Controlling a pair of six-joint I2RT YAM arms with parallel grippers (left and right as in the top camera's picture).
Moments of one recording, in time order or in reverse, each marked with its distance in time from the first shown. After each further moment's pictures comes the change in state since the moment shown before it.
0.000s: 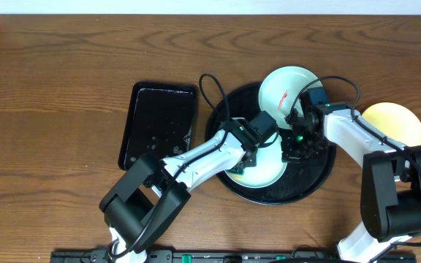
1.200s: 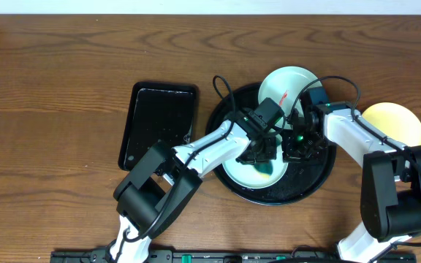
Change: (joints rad) left arm 0.024 0.107 0.100 0.155 0.419 0.056; right arm 0.001 0.000 0.003 -0.009 0.011 0.004
